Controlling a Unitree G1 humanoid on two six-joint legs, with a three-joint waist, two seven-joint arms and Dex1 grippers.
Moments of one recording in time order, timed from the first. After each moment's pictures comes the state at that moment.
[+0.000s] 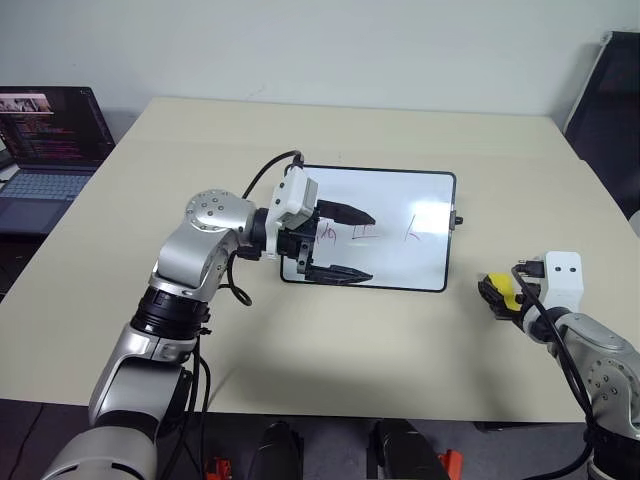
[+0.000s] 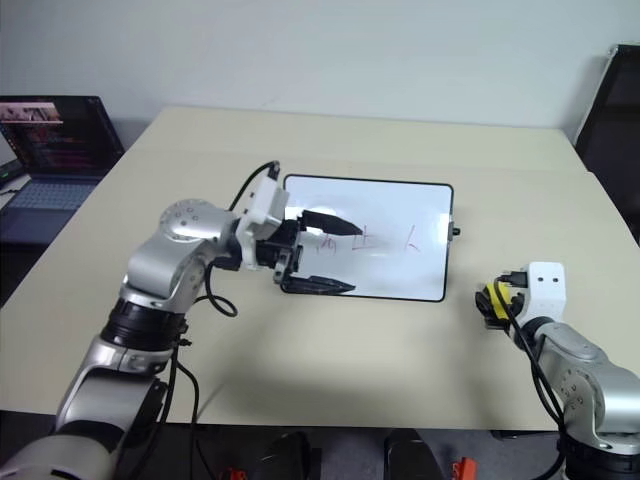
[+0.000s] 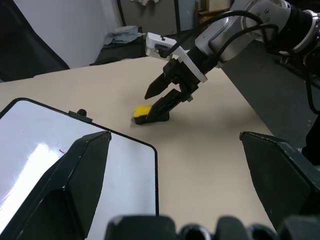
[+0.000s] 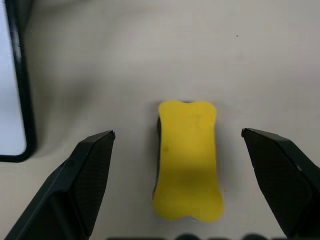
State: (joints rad) left arm -0.78 0.54 -0.19 0.07 -0.43 0.29 -1.37; right arm -0.11 -0.46 -0.36 -0.47 0.49 1.10 0.07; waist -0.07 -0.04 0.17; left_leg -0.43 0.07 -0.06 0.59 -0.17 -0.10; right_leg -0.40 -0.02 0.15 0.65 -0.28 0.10
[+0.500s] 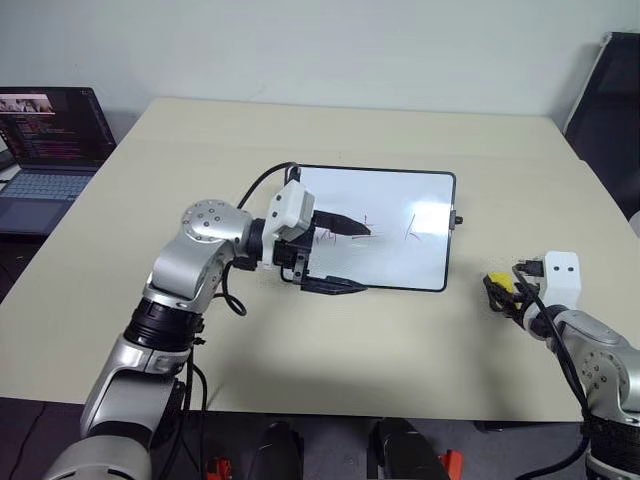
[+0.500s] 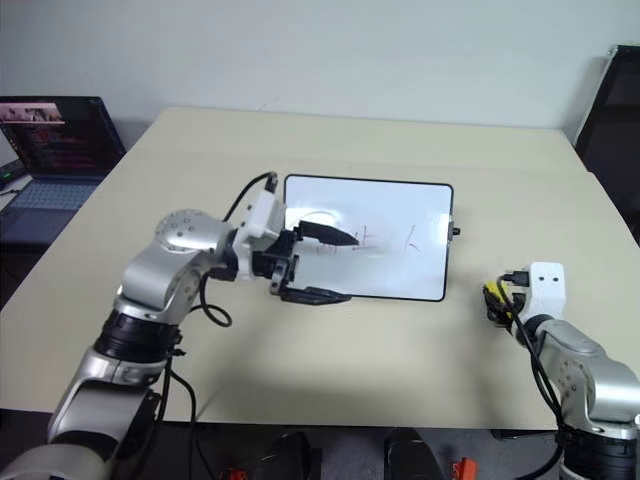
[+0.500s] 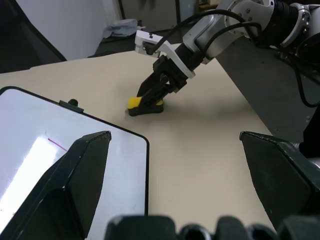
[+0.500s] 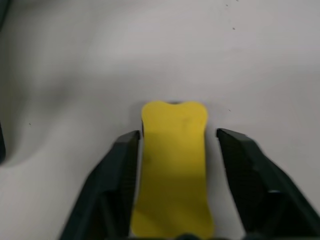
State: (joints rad) left arm -0.73 0.56 -0.19 0.01 -0.42 0.30 -1.35; right arm -0.15 -0.45 -0.33 -0.34 0.44 1.03 0.12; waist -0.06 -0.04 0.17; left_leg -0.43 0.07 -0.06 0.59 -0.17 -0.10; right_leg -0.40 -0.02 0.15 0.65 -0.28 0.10
